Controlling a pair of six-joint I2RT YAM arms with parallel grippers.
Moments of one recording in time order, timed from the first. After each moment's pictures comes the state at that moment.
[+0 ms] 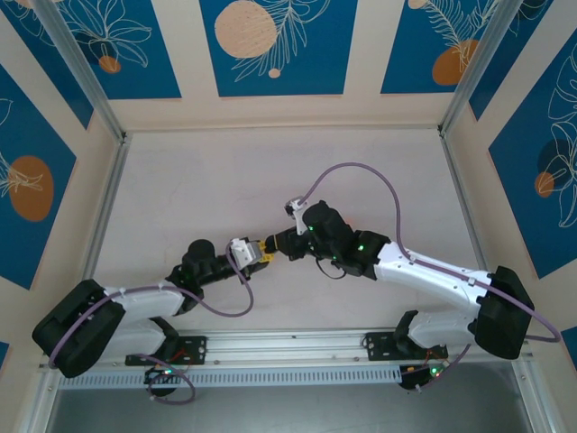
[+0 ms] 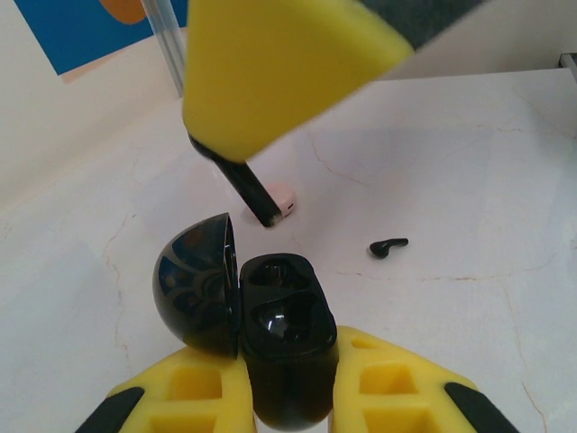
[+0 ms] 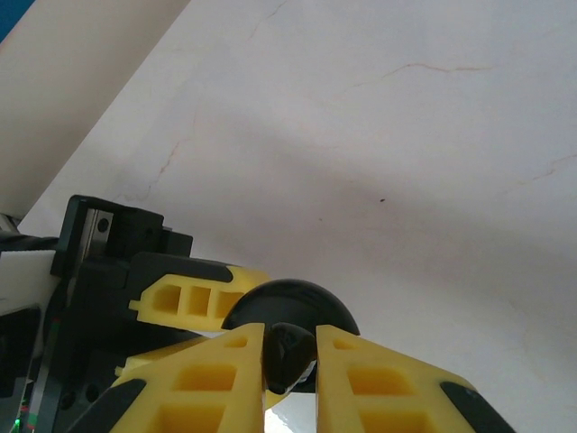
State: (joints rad) left arm -0.68 1.21 0.21 0.83 0.42 0.28; right arm 0.95 1.24 0.88 -0.24 -0.02 0.49
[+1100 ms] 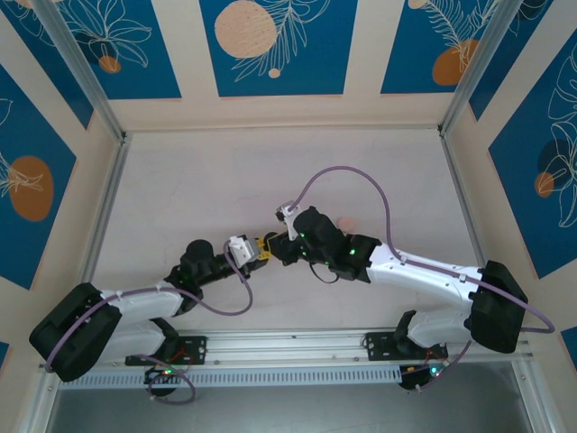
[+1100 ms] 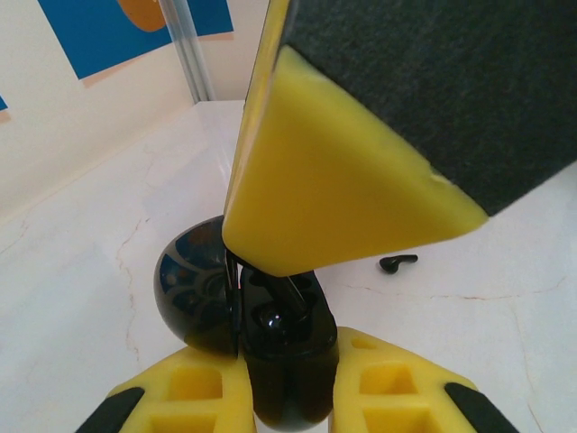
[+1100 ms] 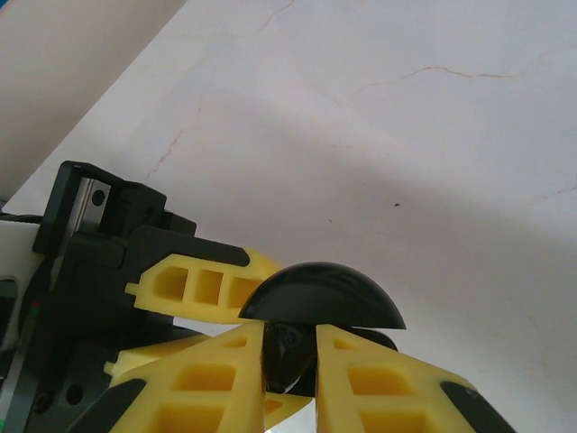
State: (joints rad) left arm -0.69 1.19 0.21 0.83 0.39 0.24; right arm 1.01 1.28 0.88 -0.21 0.05 0.45
